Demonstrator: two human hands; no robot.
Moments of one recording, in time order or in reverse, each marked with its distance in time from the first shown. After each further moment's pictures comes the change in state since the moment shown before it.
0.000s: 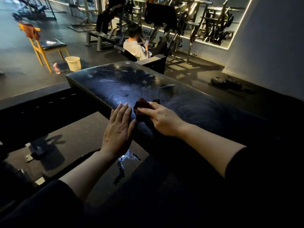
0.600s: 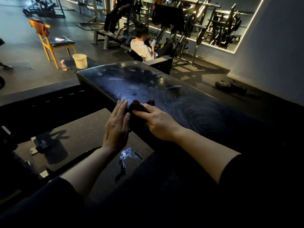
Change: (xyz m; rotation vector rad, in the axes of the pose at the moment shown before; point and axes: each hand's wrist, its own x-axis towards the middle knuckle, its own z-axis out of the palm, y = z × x) left_hand -0.004 -0.009 -0.017 -0.427 0.150 -0.174; right_hand 0.004 -0.031 0.012 0.000 -0.049 -0.103
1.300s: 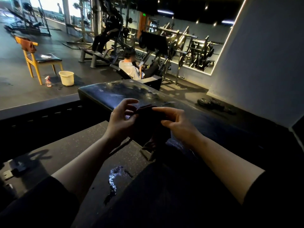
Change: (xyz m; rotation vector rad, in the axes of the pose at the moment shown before) left_hand 0.031 0.043 -0.056 -0.493 -0.136 0.002; right_hand -0.041 -0.048 -0.050 0.765 0.287 0.224
